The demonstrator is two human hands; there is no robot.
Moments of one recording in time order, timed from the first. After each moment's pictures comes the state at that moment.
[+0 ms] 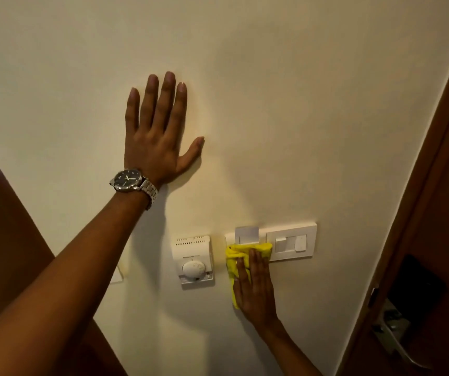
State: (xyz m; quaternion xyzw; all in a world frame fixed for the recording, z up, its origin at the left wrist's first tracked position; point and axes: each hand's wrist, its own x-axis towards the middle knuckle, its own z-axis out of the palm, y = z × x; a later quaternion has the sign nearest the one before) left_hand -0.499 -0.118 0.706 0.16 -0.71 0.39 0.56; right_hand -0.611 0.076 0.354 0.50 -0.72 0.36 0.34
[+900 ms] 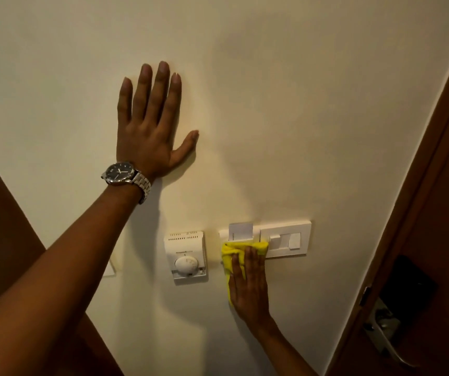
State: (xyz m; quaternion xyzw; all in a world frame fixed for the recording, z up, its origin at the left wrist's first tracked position) left_hand -0.499 -0.119 0.705 0.16 -0.71 0.39 0.57; right_hand -0.606 0.084 0.364 0.48 -0.73 0.35 0.33
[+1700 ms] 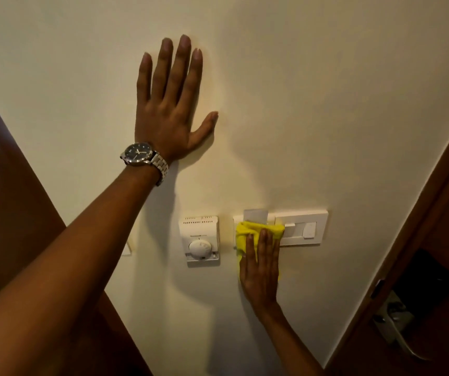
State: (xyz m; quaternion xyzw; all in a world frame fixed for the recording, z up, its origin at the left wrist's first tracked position) left_hand -0.502 -0.120 0.709 0.17 -0.71 0.39 0.57; right_hand -0.596 0.078 0.373 0.44 -0.75 0.38 0.32
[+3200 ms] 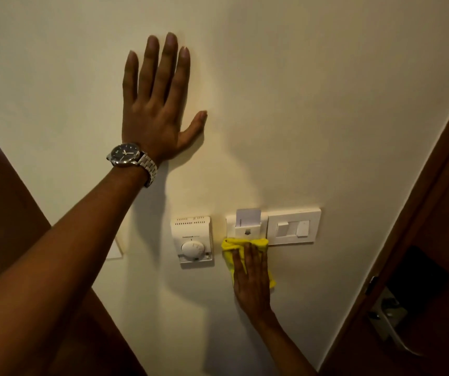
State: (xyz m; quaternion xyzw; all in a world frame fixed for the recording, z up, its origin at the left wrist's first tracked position) left_hand -0.498 -0.115 0.709 0.17 -0.70 0.39 0.57; right_hand -0.598 0.082 0.343 0.48 -0.73 0.33 0.36
